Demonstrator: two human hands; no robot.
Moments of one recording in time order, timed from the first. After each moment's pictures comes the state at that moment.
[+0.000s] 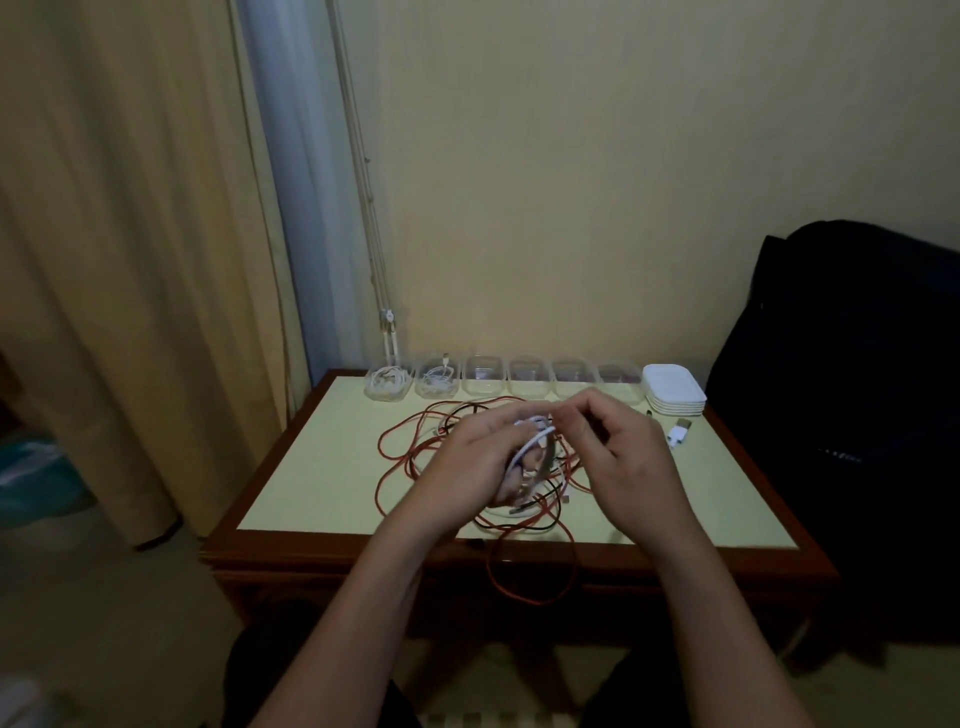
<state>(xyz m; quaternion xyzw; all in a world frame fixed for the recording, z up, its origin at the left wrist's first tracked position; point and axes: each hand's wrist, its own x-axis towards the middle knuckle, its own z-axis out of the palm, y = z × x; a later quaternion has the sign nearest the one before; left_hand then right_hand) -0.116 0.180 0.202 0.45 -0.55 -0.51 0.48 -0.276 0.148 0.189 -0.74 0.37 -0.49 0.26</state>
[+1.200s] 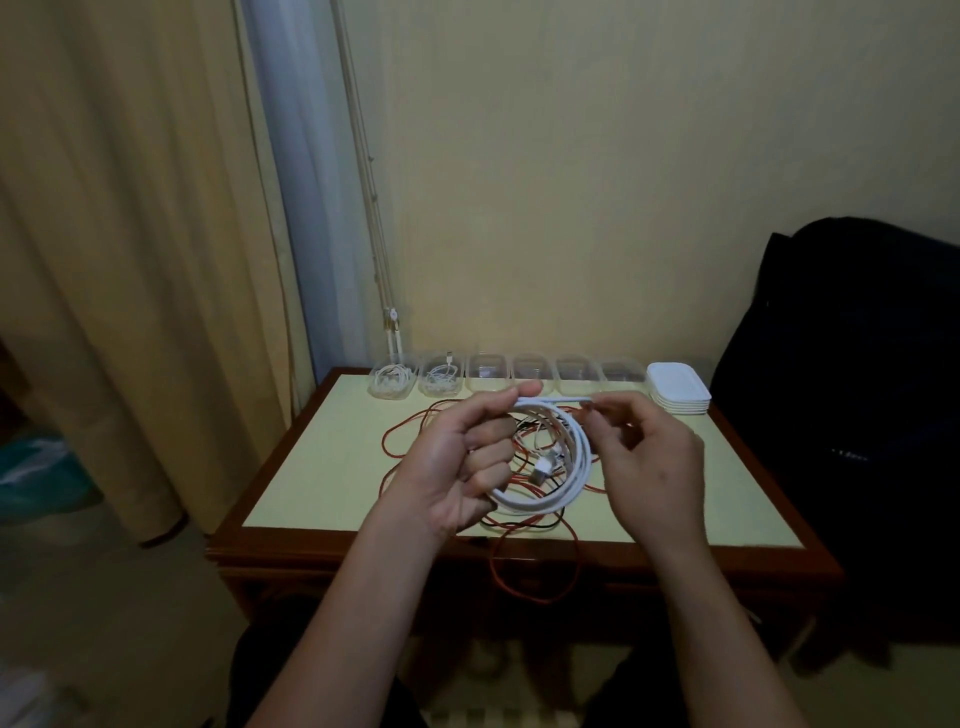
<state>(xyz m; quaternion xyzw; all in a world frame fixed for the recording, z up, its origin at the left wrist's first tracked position) -0.106 0.174 0.206 0.25 -0.25 -0.76 0.55 -0.275 0.151 0.181 -0.63 0.47 -0.58 0.22</state>
